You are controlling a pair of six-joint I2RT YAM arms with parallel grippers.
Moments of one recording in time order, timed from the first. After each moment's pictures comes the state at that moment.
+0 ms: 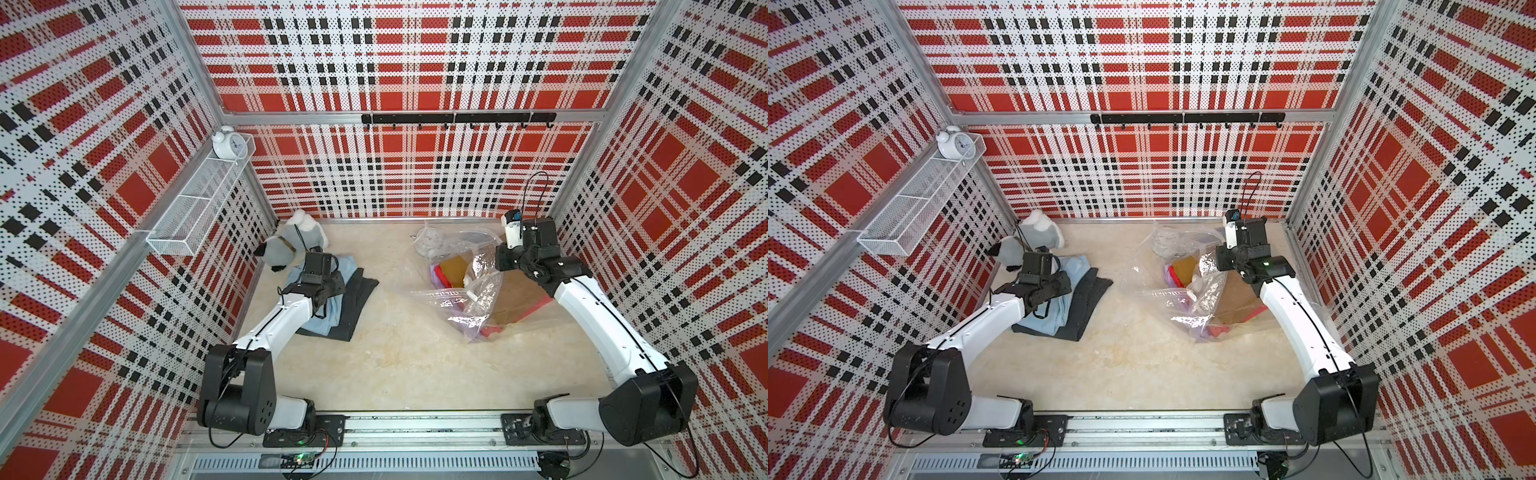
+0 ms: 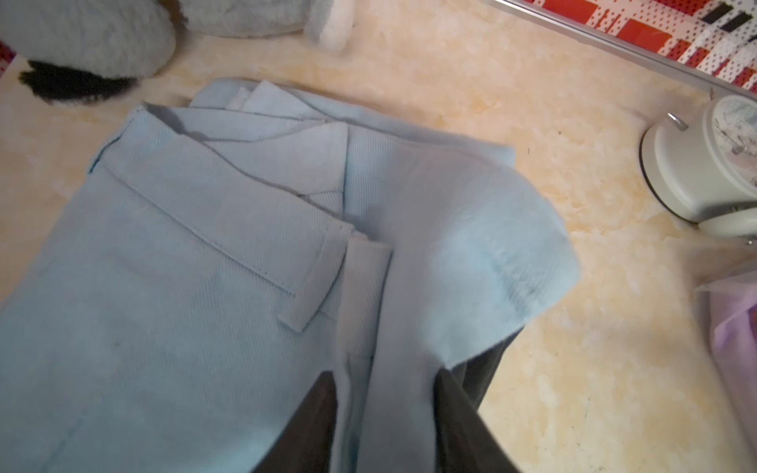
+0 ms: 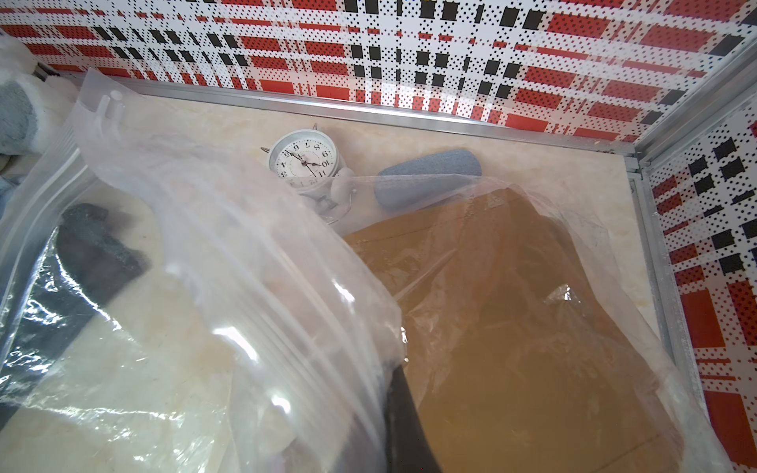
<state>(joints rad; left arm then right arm) -0.14 1.40 0.89 -0.31 -0.09 -0.39 0.21 1.34 1.25 -0.55 0.00 0.03</state>
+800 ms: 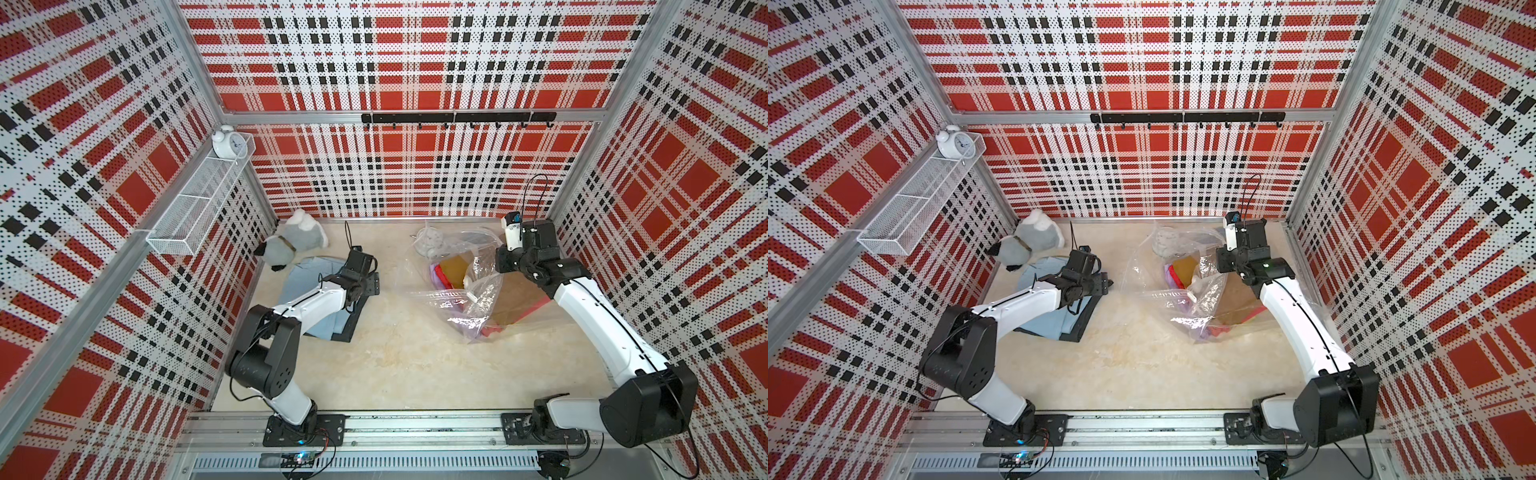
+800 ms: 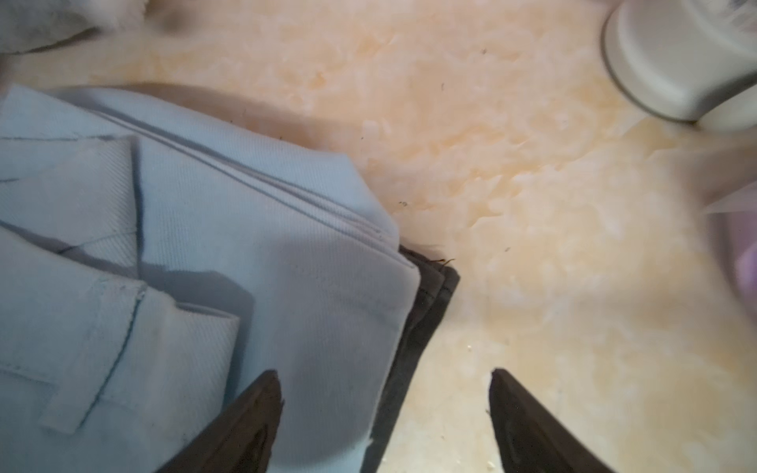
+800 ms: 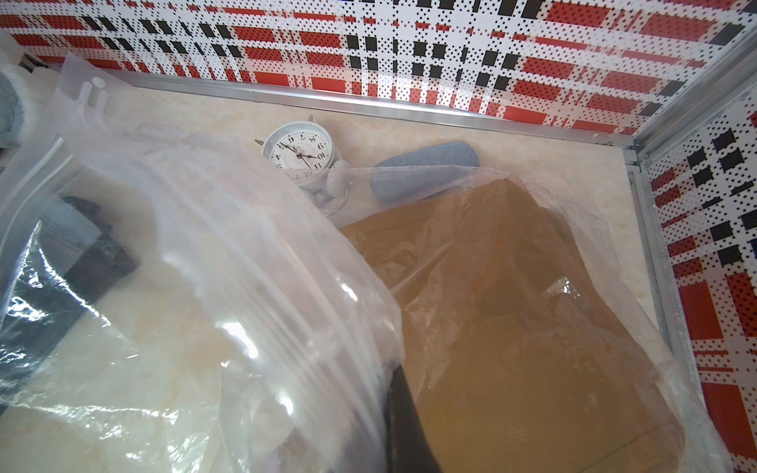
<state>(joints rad) -0.39 1.66 1.01 -0.29 -0.26 -0.36 0.21 1.33 1.23 -0.55 0.01 0.03</state>
